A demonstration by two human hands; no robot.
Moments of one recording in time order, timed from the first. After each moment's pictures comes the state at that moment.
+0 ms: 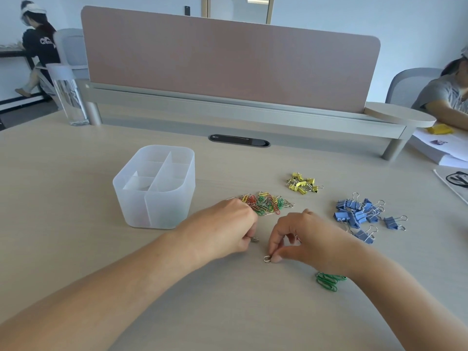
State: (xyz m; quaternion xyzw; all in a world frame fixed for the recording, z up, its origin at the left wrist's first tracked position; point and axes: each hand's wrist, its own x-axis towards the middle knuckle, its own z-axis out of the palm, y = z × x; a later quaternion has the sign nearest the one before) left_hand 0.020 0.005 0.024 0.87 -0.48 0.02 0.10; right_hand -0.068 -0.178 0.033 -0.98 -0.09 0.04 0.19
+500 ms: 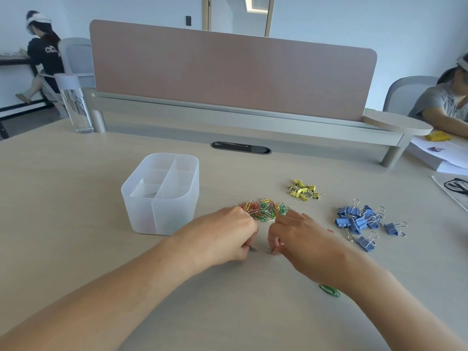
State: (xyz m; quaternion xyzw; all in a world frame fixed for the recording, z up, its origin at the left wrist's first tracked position) left_hand 0.017 0.013 0.032 0.87 -0.49 -0.01 0.05; right_hand -0.060 -0.169 0.021 -0.99 -0.16 -0.06 0.00
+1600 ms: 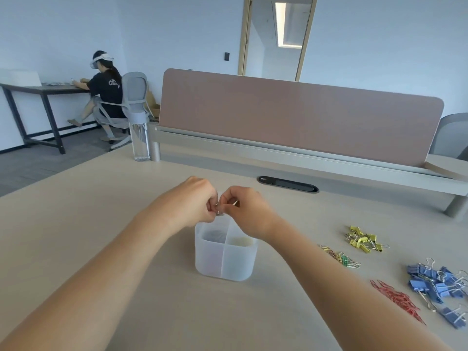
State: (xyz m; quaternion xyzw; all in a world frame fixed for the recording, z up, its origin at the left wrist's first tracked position) left_hand 0.134 0.149 0.093 0.96 -0.26 0.06 0.13; right_hand 0.106 -0.005 0.072 -0.93 -0.07 -0.07 0.36
